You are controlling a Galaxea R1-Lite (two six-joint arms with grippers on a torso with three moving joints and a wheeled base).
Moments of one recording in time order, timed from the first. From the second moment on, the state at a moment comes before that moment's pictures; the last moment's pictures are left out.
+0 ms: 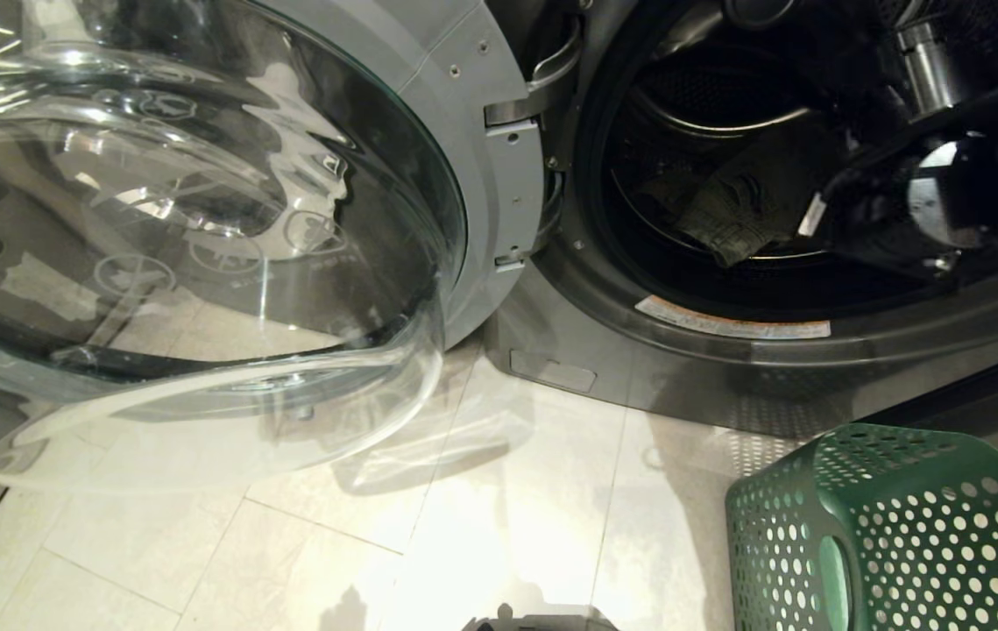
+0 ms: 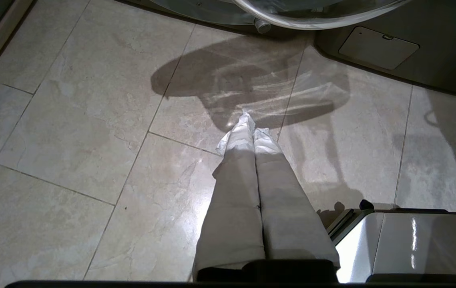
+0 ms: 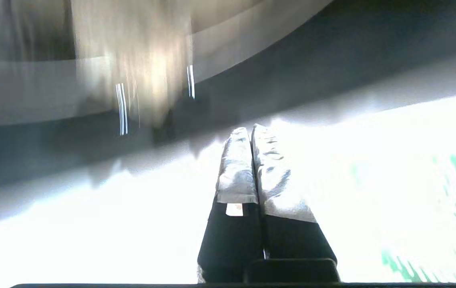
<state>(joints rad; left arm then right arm) 0.00 0.00 -0.01 0.02 0.00 -0.03 0.36 1.75 -1.73 0.55 -0.69 0.62</state>
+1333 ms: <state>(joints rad) 0.00 0.00 -0.01 0.02 0.00 -0.03 -0.14 0.55 -0.72 0.66 0.12 -0.10</state>
